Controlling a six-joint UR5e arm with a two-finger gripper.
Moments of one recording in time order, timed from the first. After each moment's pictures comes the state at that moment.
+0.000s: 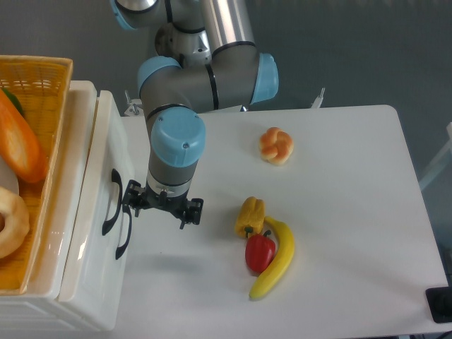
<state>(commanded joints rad) 2.26 -1.94 -1.56 -1.21 1.33 0.44</state>
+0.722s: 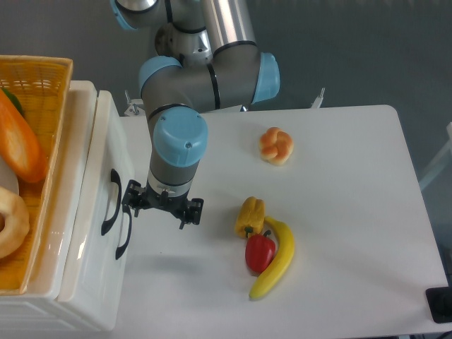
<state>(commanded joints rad) 2.28 -1.94 -1.56 -1.21 1.34 0.44</state>
